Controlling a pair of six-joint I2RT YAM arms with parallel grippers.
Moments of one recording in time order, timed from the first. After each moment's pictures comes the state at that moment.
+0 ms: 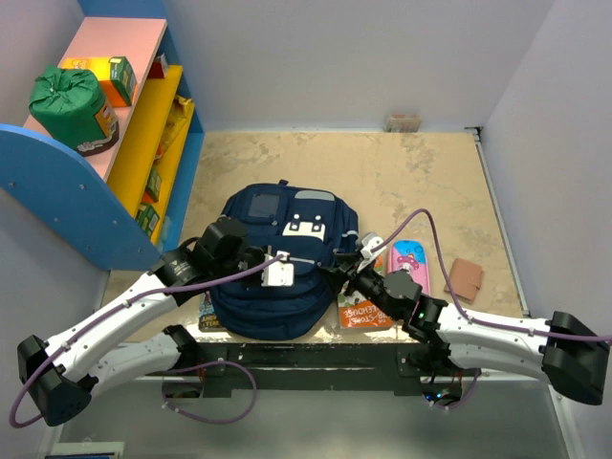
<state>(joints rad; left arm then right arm) -0.77 0.92 0.83 -0.58 0.44 0.75 1.07 0.91 0.26 0.57 0.28 0.26</state>
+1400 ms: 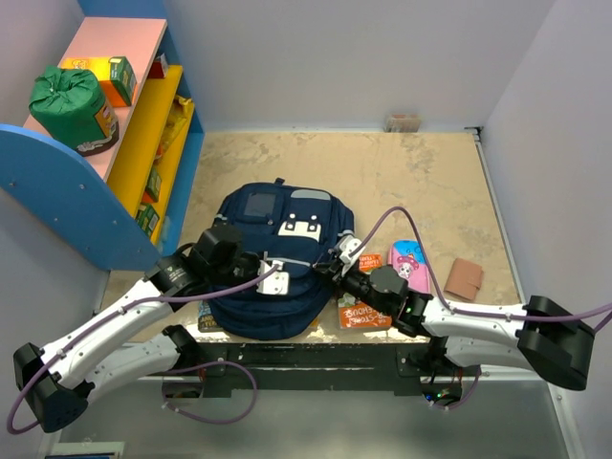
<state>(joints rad) -0.77 0.87 0.78 -0.59 0.43 0.83 1.06 1.07 0.31 0.64 0.14 0.14</state>
